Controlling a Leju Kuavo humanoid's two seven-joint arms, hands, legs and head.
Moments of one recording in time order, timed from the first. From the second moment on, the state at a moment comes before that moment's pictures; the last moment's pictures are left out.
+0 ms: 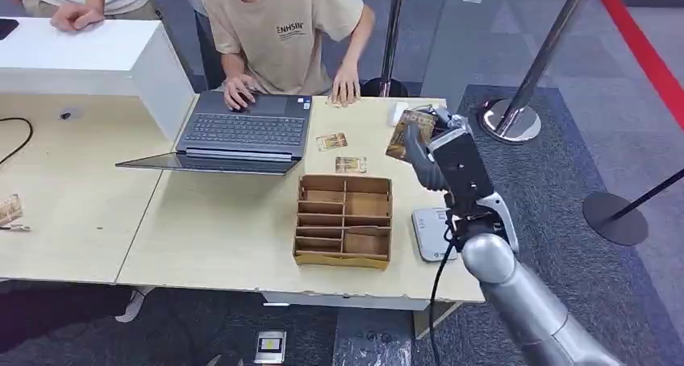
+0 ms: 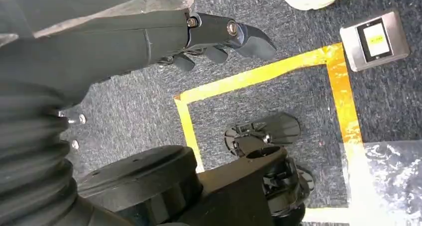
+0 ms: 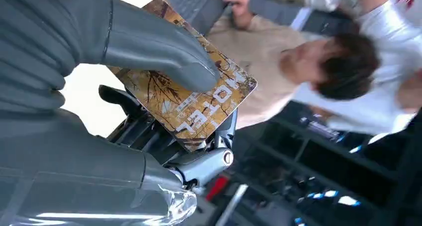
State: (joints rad) left arm -0.11 0.04 -0.96 -0.20 0.48 0.30 -0.08; right arm -0.52 -0.27 0.39 -1.47 0.37 -0.35 -0.09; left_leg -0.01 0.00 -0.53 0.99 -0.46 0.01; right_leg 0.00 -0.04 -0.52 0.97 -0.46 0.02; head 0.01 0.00
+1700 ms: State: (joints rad) left arm -0.16 0.01 -1.07 -0.20 0.41 0.28 -0.02; right arm -0.92 -0.18 0.88 -0.79 1.47 -0.53 0.09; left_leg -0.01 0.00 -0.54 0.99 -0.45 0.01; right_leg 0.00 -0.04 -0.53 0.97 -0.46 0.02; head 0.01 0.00
